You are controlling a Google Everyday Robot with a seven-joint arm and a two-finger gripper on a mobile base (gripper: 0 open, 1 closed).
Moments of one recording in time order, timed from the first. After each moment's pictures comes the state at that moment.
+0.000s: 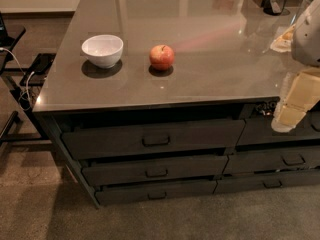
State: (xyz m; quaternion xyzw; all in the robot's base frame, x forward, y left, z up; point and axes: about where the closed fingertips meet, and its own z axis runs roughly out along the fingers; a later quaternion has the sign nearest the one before) arm 0.438 -0.217 0.976 -0.60 0.78 -0.03 0.16
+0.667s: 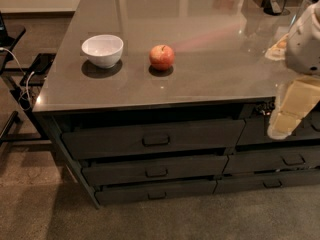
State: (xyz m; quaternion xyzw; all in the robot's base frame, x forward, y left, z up) arm 0.434 -0.211 0.963 -0.61 0.78 -0.02 0.15
